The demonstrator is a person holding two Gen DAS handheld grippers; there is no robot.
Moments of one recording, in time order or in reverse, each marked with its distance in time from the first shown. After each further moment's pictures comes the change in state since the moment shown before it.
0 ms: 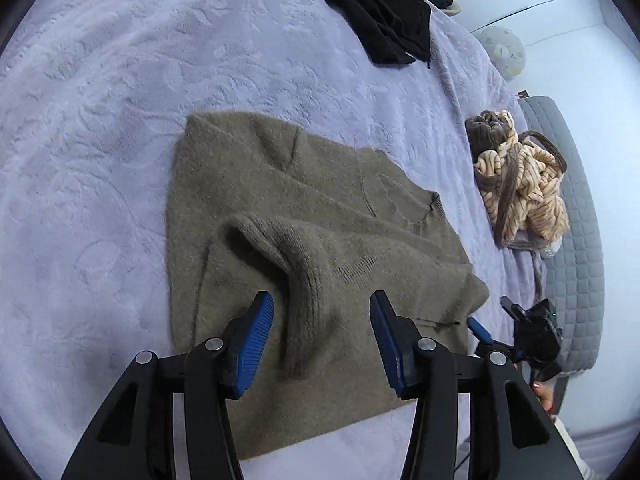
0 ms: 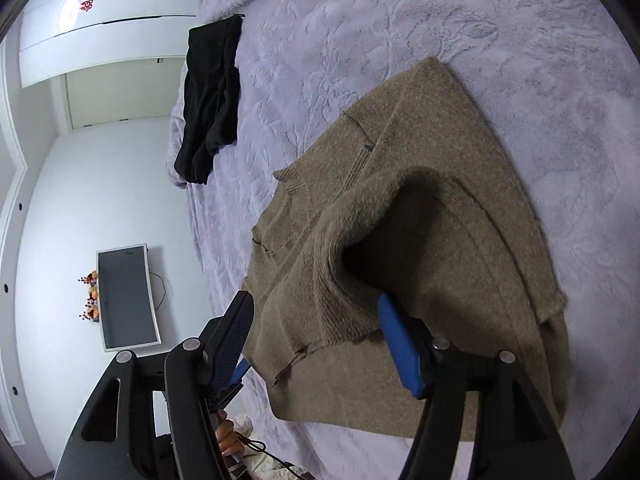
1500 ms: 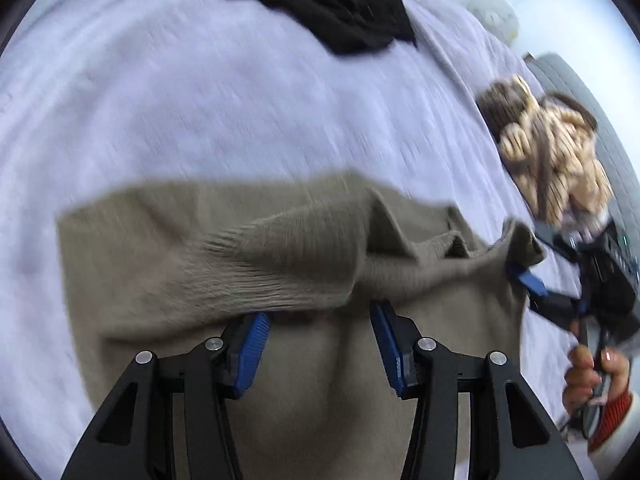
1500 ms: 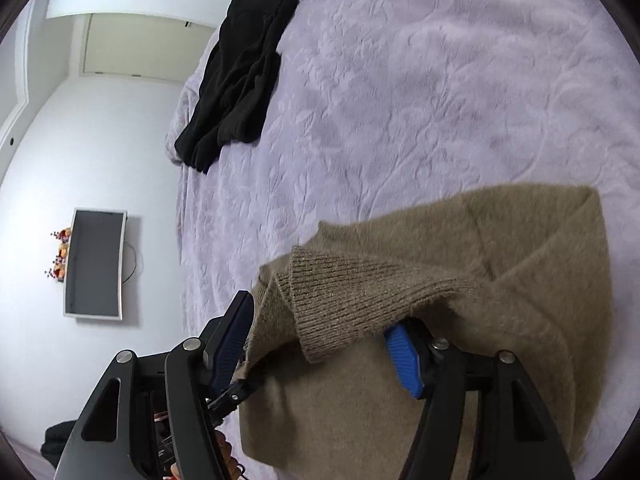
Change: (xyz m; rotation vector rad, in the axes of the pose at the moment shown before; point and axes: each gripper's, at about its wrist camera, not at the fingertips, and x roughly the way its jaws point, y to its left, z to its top) left arm 0.073 -0.072 0.039 0.186 -0.129 0.232; right arm 0.065 0.062 0.064 -0.218 -0.039 -0.098
